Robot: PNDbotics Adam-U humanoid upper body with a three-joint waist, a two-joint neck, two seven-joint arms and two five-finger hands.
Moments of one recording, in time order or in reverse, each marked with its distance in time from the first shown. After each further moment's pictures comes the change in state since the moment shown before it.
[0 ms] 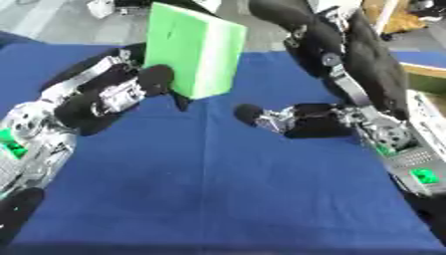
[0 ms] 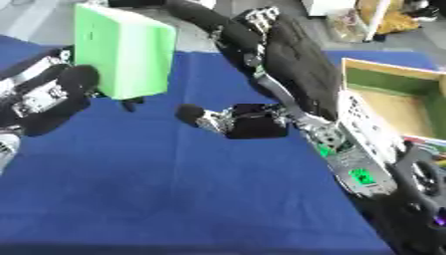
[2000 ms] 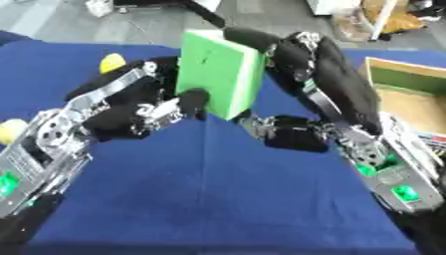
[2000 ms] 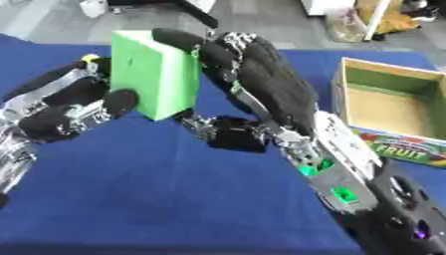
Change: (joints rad) left arm -0.016 -0.029 -0.060 -0.003 -0.125 0.051 0.045; right arm 0.042 0.043 0.070 0.000 -0.015 0.137 -0.031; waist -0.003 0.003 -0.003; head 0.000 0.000
